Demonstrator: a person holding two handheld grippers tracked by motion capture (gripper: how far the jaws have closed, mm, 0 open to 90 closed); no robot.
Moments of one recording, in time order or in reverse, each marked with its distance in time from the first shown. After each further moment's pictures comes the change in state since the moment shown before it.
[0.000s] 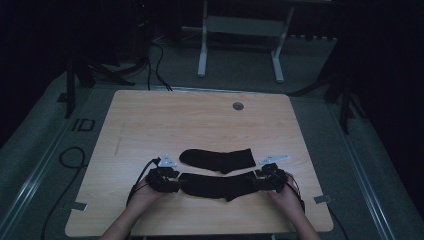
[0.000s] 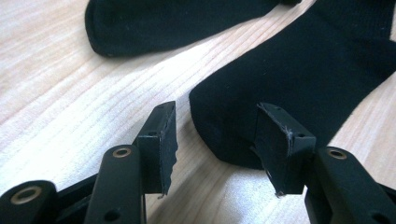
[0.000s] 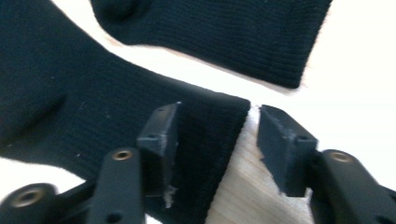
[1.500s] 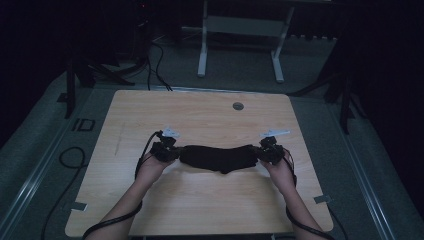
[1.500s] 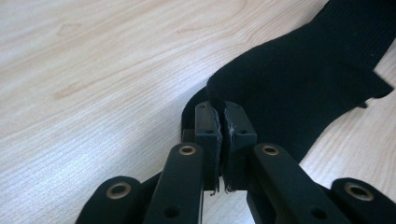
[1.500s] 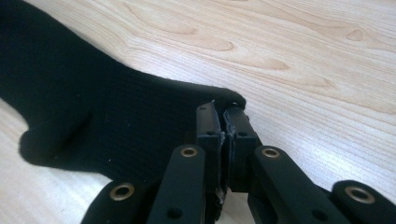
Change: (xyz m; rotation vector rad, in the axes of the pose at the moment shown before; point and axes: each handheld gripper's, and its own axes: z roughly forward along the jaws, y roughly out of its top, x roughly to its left) left arm 0.046 0.066 0.008 -0.058 0.081 -0.052; right arm -0.037 0.065 0.010 -0.104 -0.059 0.065
